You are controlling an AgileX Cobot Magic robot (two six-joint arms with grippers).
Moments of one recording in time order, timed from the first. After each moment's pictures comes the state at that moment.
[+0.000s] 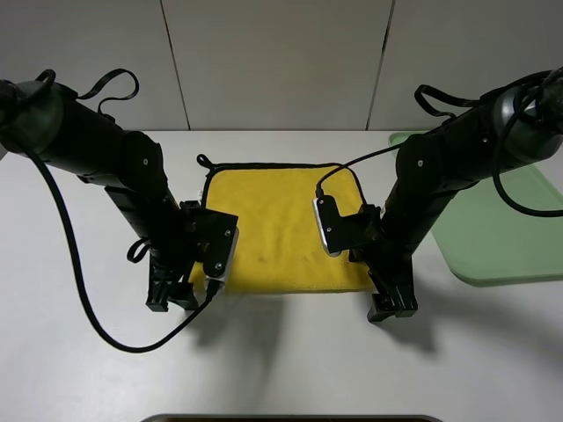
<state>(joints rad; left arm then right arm) -0.55 1.97 -0.92 -0.20 0.40 1.36 0.52 1.94 -0.88 0.19 0.50 -1.36</state>
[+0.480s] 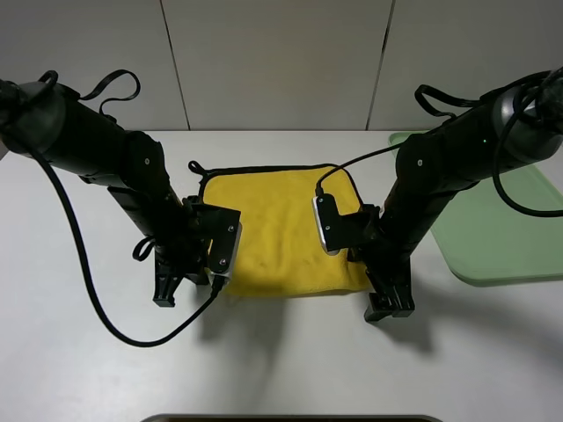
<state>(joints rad) -0.55 1.97 -0.93 -0.21 0.37 1.36 0.52 1.94 -0.88 0.22 0.49 -1.36</state>
